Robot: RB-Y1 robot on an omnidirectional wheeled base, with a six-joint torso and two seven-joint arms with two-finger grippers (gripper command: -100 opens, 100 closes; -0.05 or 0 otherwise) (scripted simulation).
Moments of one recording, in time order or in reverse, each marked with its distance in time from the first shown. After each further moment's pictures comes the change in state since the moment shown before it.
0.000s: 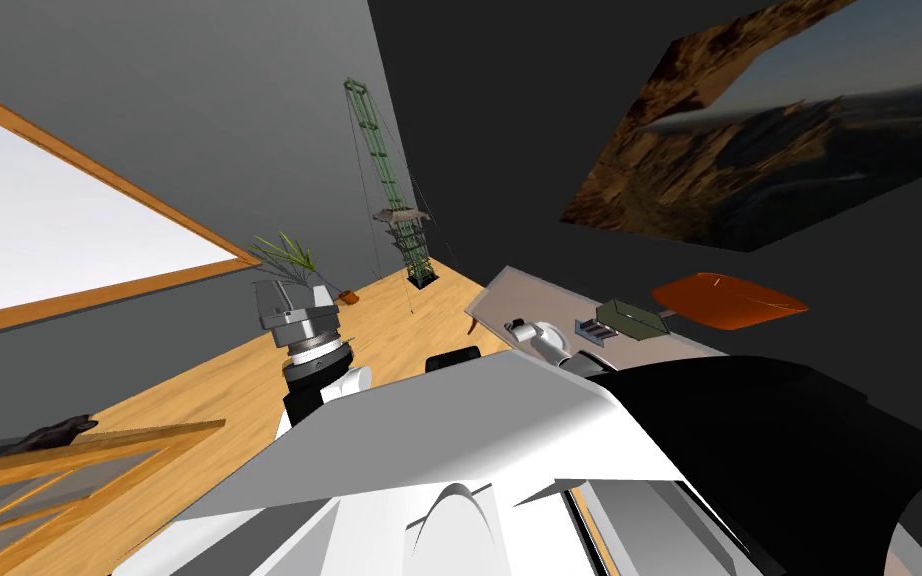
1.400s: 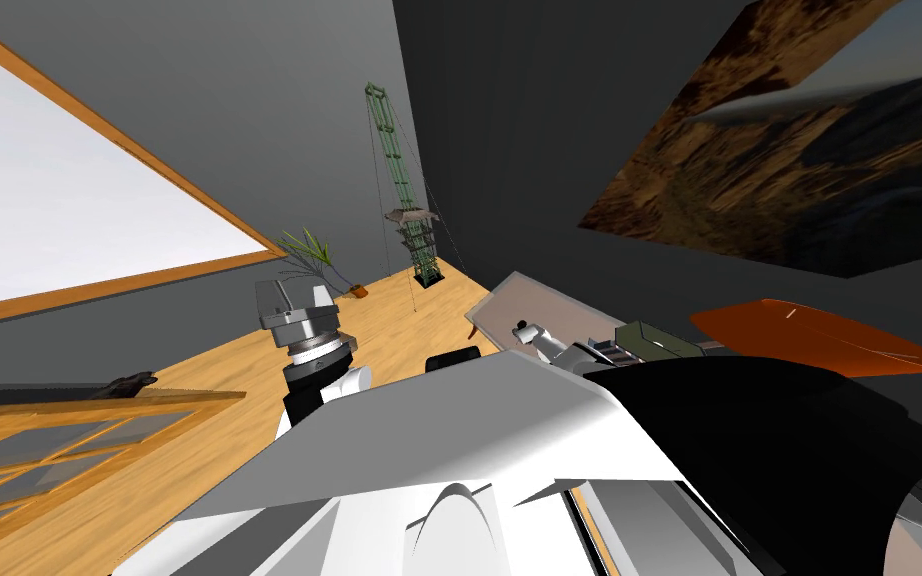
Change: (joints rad) left arm 0.000 0.000 0.000 0.000 0.000 0.000 0.000; right arm -0.074 -0.010 0.036 0.225 0.025 0.025 0.015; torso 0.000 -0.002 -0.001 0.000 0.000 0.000
